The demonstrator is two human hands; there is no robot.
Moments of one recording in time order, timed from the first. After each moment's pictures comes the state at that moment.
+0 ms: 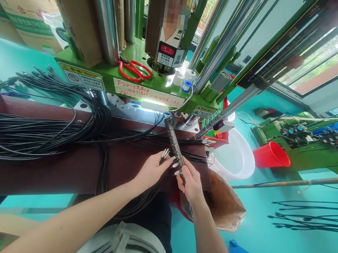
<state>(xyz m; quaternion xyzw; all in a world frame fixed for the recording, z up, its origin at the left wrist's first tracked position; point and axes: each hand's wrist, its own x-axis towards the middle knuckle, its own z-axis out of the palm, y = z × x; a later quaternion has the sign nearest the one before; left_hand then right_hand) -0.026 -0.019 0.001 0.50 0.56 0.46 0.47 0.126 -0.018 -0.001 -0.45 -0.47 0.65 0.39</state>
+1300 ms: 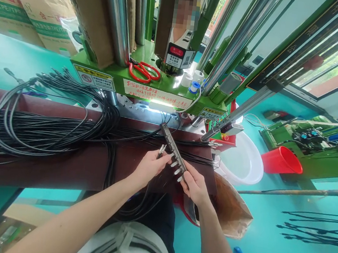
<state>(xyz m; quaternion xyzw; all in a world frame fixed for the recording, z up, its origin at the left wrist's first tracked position) -0.044 -0.019 0.012 0.31 0.50 0.49 0.65 0.130 -0.017 -0.002 -0.43 -0.53 0.65 0.34</state>
